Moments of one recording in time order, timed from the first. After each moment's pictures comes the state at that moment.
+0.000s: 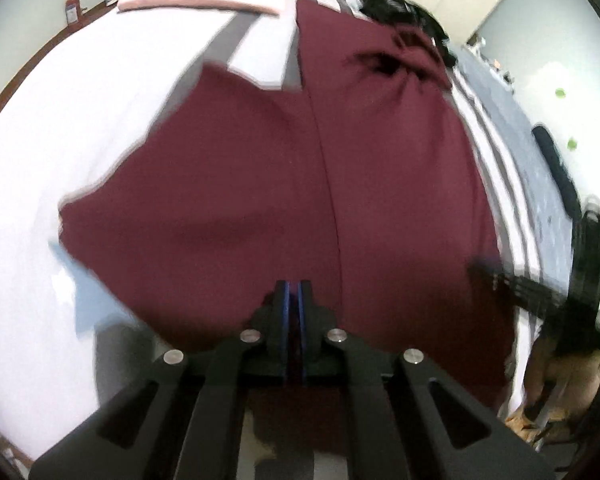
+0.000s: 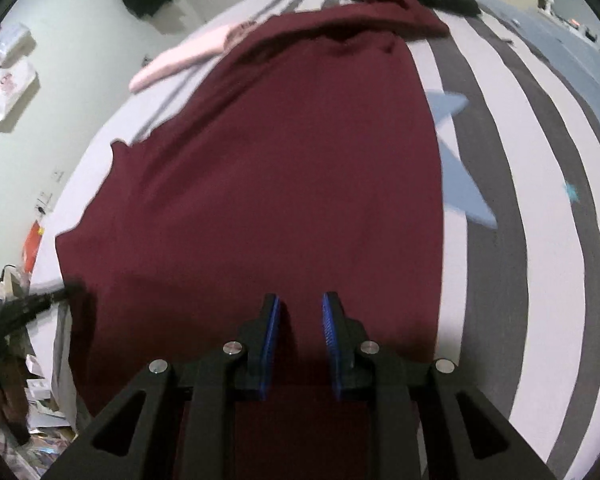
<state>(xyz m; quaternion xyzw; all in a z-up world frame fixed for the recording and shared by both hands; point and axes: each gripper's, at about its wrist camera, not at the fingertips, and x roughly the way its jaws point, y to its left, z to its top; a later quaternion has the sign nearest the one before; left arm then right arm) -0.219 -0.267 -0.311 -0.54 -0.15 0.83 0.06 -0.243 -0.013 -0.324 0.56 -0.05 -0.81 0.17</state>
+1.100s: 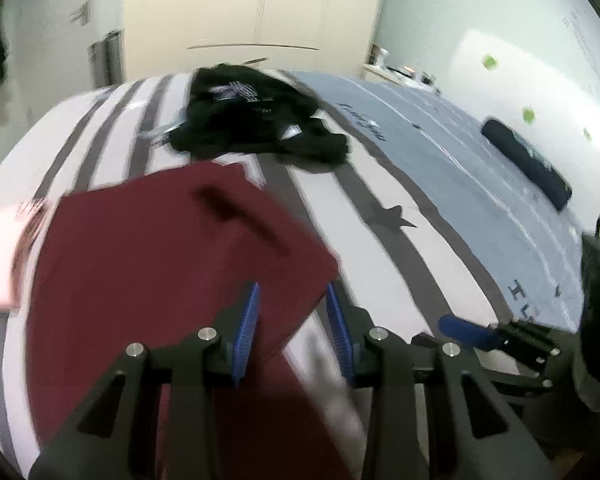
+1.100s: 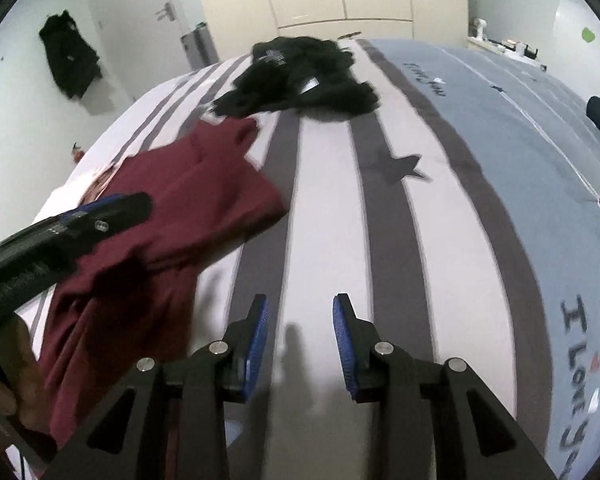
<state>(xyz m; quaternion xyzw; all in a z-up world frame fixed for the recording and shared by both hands) -0.526 -0.009 -0.280 -0.40 0.02 0.90 0.19 -0.484 0.126 -0.293 0.46 -0.07 -0.88 0.05</state>
